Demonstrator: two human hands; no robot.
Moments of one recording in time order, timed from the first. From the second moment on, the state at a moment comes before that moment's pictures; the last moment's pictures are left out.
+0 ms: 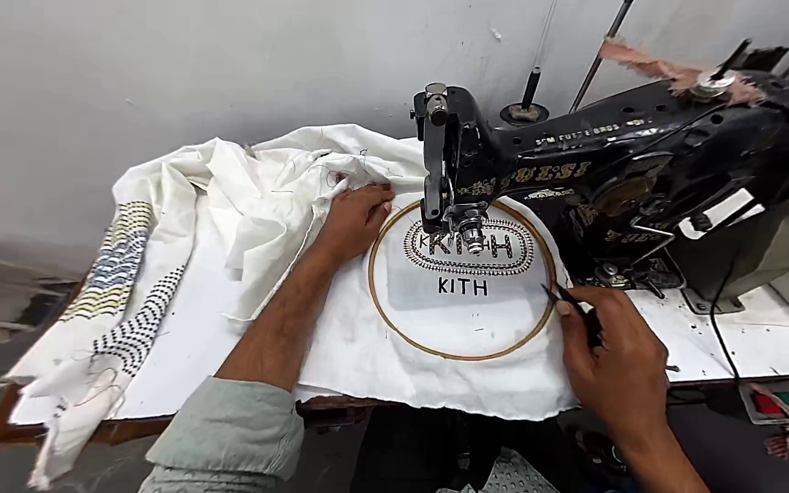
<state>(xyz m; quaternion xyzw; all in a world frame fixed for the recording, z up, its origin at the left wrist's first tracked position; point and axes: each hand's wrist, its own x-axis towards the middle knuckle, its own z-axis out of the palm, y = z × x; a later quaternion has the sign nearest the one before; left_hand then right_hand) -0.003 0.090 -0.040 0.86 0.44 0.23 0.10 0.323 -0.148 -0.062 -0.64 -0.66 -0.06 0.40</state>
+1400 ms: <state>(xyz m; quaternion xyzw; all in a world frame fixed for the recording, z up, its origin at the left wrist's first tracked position) 0.028 0.045 -0.020 0.88 0.37 0.26 0.11 0.321 -0.152 -0.057 -0.68 -0.61 -0.05 0.40</state>
